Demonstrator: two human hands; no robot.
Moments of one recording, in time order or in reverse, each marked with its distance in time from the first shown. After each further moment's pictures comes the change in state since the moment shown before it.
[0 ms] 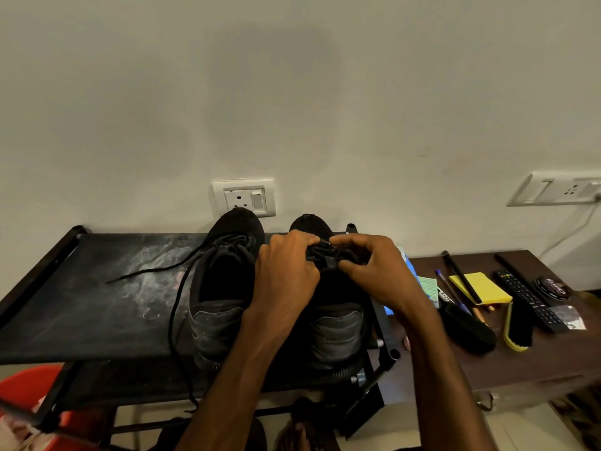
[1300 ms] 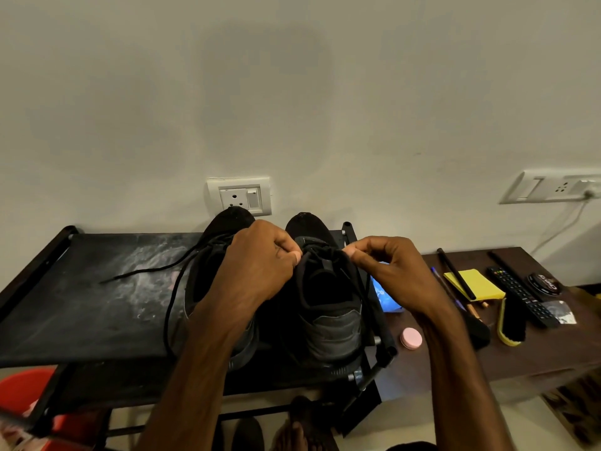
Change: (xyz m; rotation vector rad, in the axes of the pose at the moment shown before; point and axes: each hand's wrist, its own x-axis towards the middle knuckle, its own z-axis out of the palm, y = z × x) left_hand 0.003 -0.011 -0.043 -0.182 -0.191 -0.116; right_hand -0.007 0.021 -0.022 0.117 0.017 -0.087
